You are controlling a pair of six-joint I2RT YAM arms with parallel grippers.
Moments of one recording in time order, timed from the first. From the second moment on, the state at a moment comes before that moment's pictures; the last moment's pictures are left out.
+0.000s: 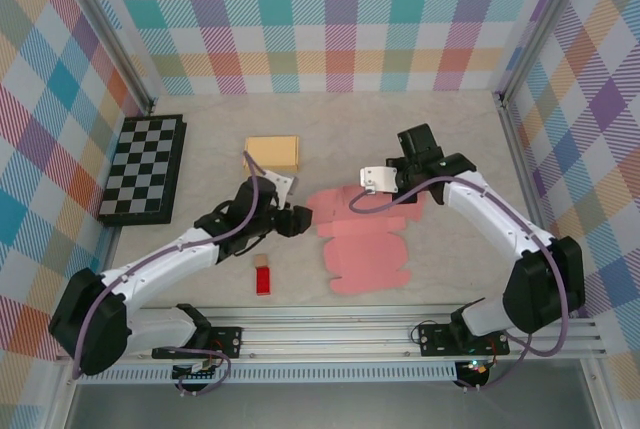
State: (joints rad) left arm -0.65 1.19 0.69 -0.19 0.07 -0.37; right arm 0.43 1.44 1.17 -0.71 -0.13 -1.22
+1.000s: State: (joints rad) left arm -0.64 1.58 0.75 0.11 0.11 -0.55; right arm 0.43 1.46 1.16 -0.63 -0.12 -1.05
